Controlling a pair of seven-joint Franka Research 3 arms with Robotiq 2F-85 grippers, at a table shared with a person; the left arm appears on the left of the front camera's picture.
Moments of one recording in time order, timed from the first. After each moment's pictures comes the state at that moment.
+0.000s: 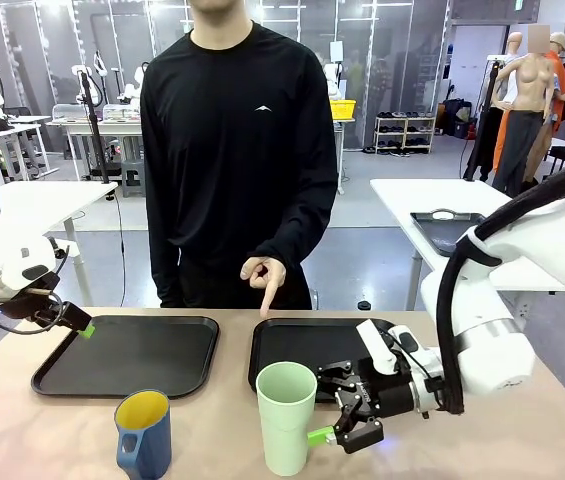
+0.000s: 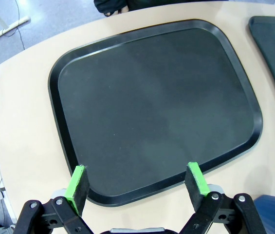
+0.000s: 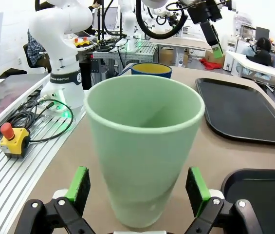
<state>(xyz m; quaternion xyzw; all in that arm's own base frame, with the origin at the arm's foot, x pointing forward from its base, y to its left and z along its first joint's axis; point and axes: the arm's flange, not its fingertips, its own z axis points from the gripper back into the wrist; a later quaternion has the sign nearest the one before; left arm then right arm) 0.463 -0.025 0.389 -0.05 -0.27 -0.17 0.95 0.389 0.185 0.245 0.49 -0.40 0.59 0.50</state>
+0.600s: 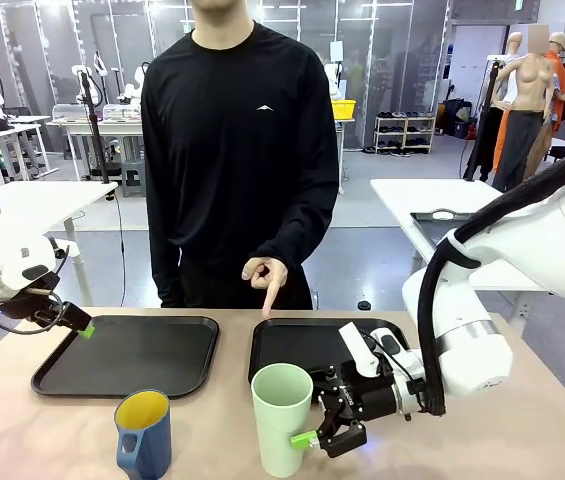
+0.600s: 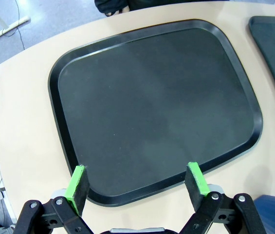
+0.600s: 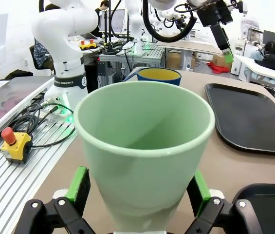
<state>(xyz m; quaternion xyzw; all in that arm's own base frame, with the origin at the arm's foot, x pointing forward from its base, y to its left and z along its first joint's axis) 0.463 -0.025 0.389 -0.05 -0.27 -0.17 0.95 0.387 0.211 0.242 0.51 -0.40 0.59 0.49</state>
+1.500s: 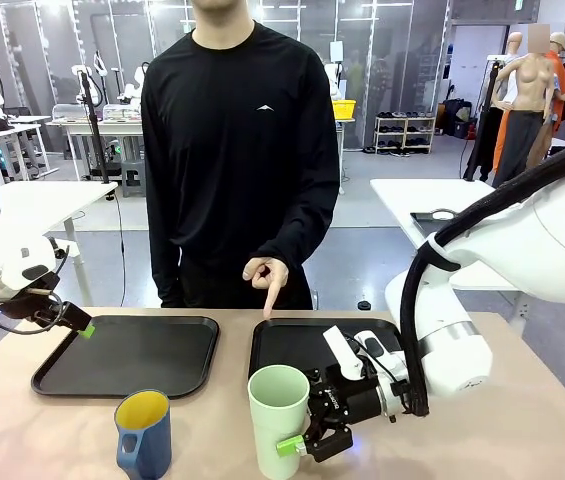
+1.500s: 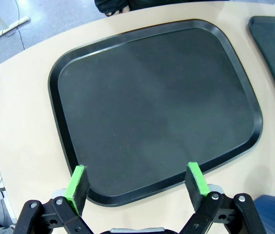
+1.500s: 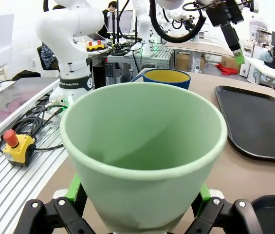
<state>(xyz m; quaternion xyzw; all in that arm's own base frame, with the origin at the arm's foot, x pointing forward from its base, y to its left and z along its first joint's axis) 0.463 -0.025 0.389 -0.05 -0.27 -0.17 0.95 0.389 0.232 0.235 0.52 -0.38 0.60 0.48</state>
